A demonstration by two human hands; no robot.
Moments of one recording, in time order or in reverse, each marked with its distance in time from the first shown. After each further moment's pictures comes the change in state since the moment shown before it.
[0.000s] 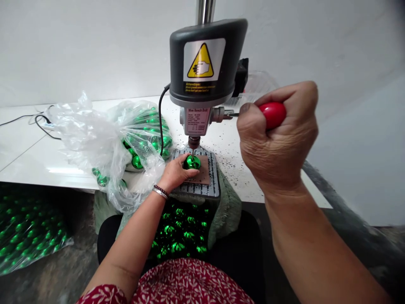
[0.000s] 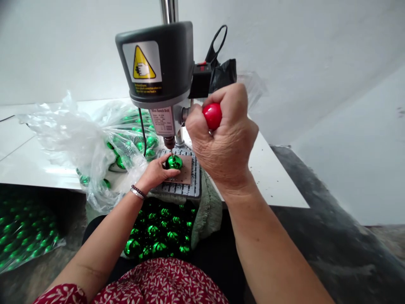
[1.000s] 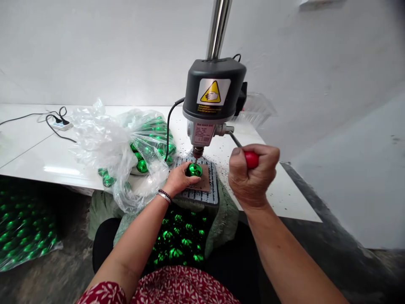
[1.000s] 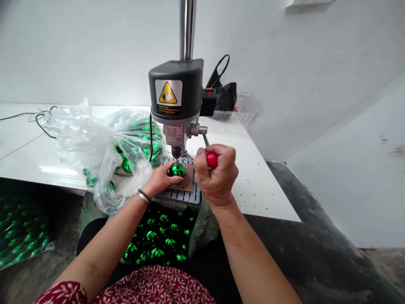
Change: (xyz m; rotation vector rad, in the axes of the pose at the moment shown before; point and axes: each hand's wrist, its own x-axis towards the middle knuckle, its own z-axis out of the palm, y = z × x) left_hand -0.004 -0.002 0.004 -0.027 0.034 0.019; right_hand -0.043 0.010 0.009 0.057 0.113 -0.004
